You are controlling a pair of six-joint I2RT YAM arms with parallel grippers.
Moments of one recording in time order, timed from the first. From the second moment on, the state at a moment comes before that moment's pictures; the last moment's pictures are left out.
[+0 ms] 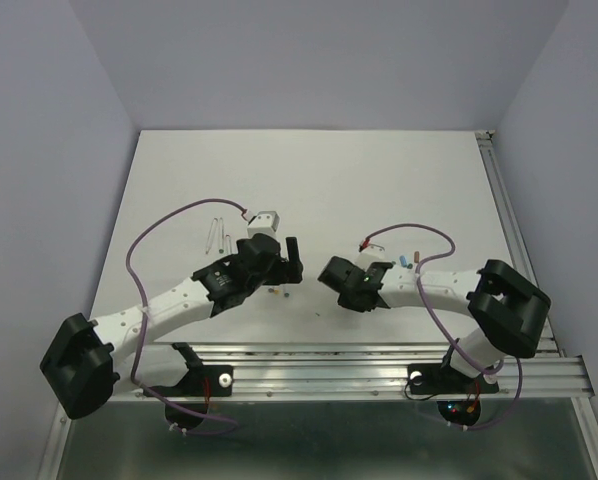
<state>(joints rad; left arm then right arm) -0.85 1.12 0.68 -0.25 -0.30 -0.67 1.00 1.56 0.85 -0.57 0.48 1.27</state>
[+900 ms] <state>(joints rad) -0.85 1.13 0.68 -0.05 -0.12 -0.75 1.01 1.18 0.56 0.13 0.07 0.70</state>
